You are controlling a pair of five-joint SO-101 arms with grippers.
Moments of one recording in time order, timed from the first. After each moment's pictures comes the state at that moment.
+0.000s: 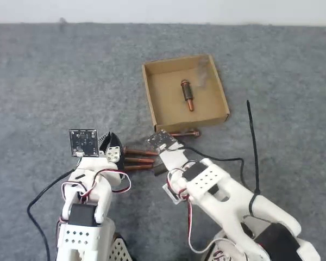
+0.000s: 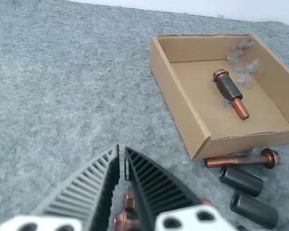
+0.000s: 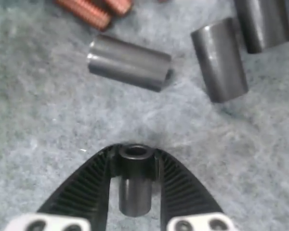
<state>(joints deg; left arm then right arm) -0.4 -95.3 97.5 41.5 12.4 -42.3 -19.2 61.5 45.8 -1.5</state>
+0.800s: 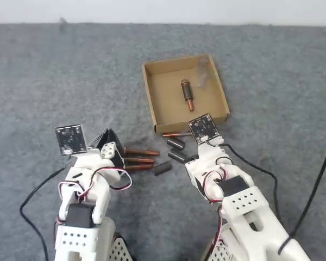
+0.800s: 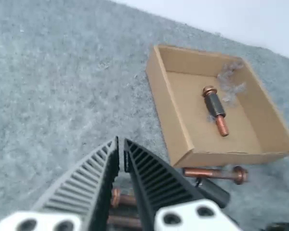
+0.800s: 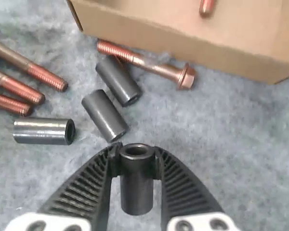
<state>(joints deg) 0.0 -95.3 91.6 45.1 23.7 -26.9 -50.0 79.0 32.4 2.4</state>
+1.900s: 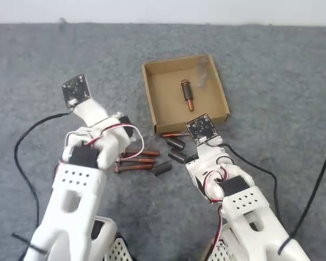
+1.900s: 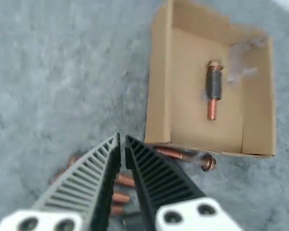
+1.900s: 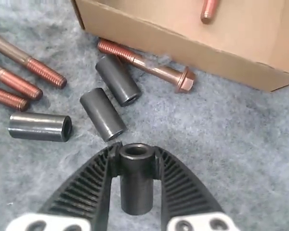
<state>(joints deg) 5.0 -41.0 55.9 50.1 43.7 -26.3 -50.0 79.1 32.4 6.3</state>
